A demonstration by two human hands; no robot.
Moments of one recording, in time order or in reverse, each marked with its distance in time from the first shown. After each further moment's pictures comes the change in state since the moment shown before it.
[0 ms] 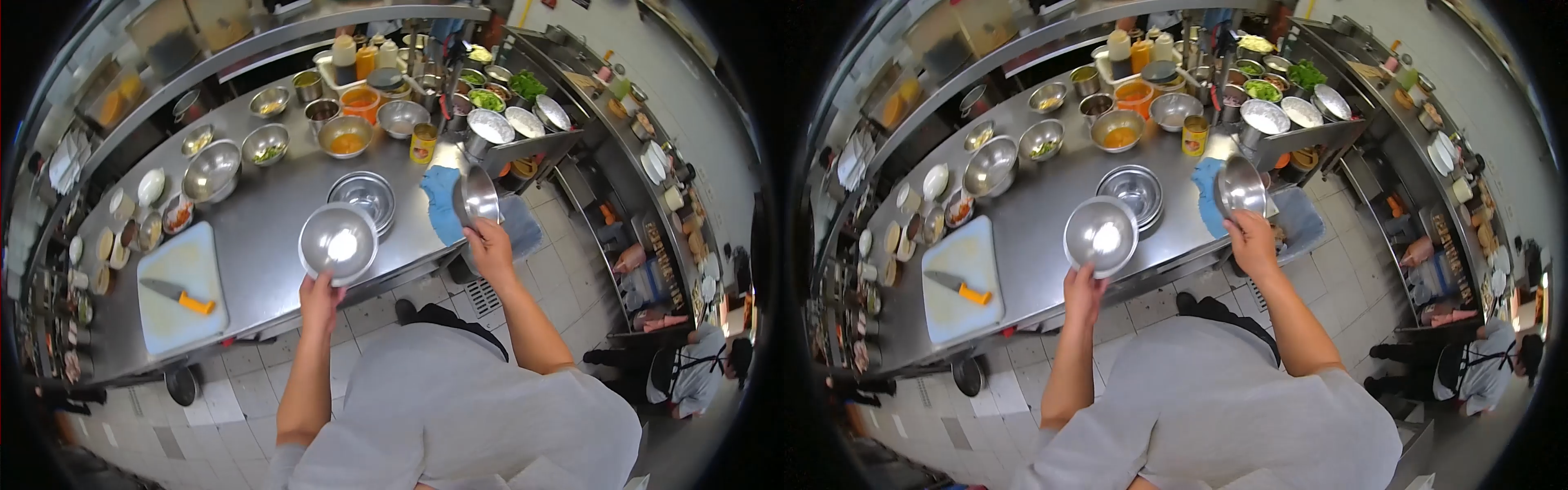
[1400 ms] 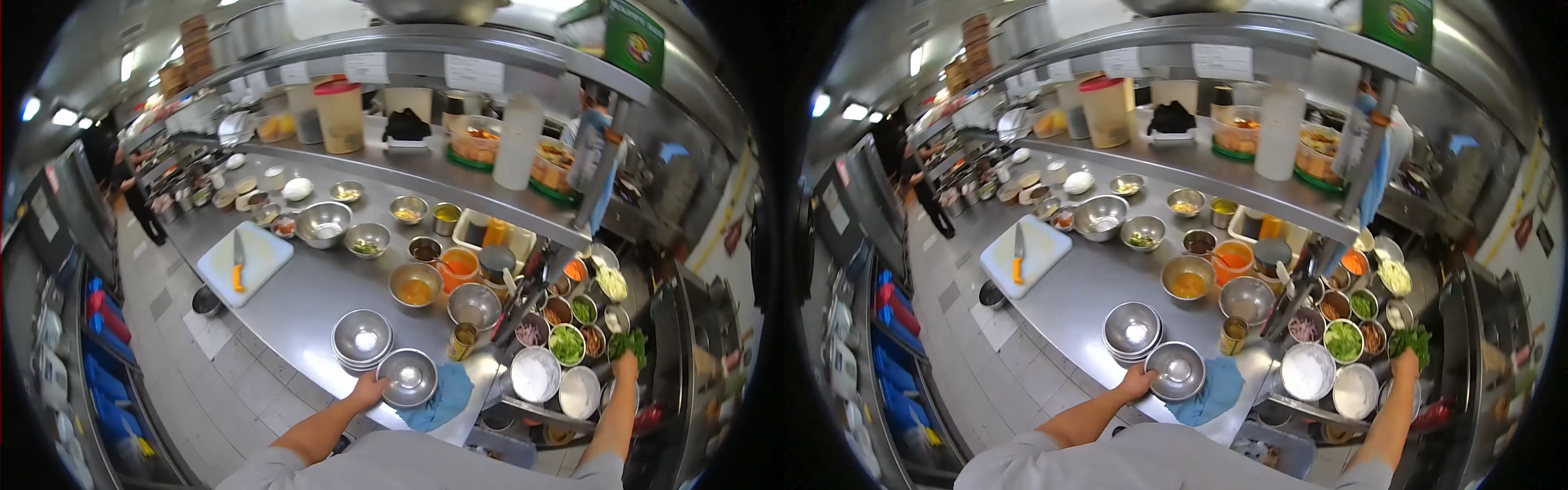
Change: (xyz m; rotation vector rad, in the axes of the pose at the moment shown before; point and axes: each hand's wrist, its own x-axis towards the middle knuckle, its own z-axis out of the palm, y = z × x) left_hand 0.159 -0.187 0.216 0.765 0.375 0.239; right_hand 0.551 0.519 -0.164 -0.749 -0.246 0.332
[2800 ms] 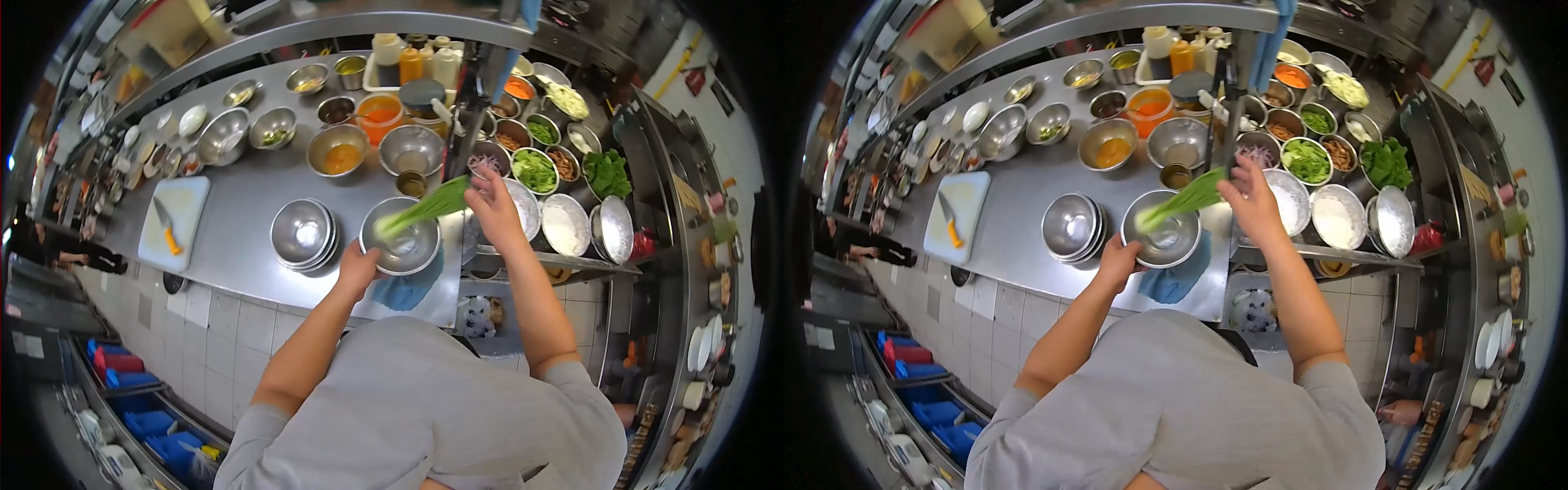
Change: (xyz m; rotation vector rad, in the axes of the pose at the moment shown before) left_hand -0.007 0.142 0.045 -0.398 -0.194 -0.275; right_hand -0.271 -0.237 -0.006 1.418 -0.387 -0.453
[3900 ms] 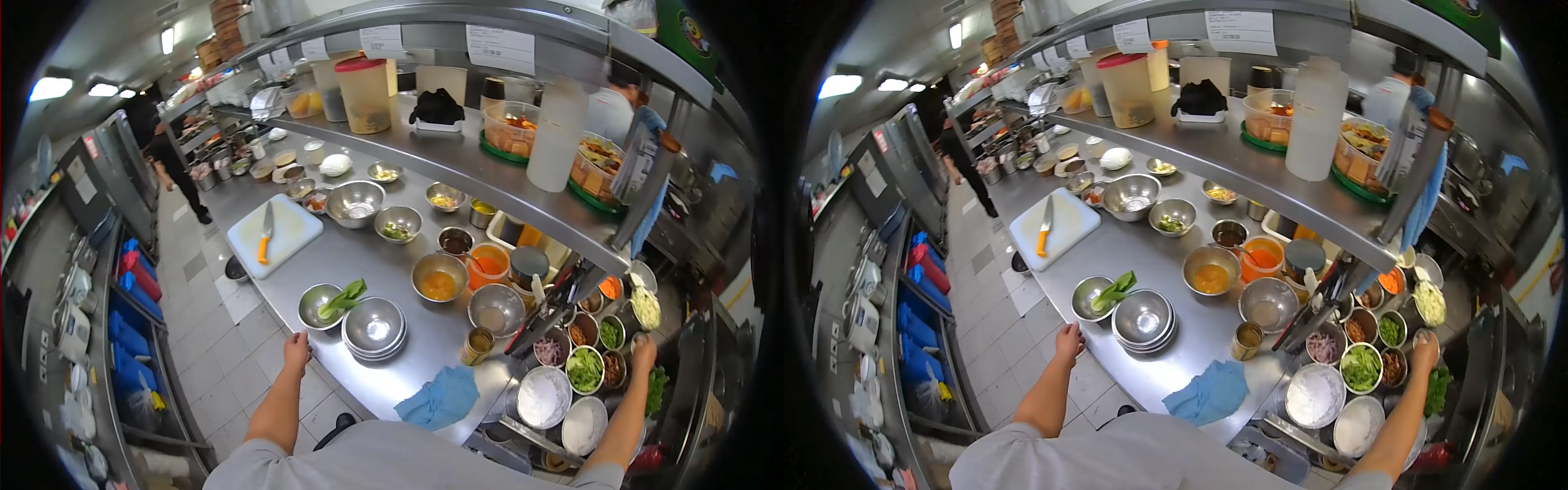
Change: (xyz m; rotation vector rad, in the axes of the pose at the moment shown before) left_hand -0.017 -0.103 -0.276 -0.269 1.018 0.042; right_hand 0.276 0.105 -0.343 -1.124 0.444 -0.007
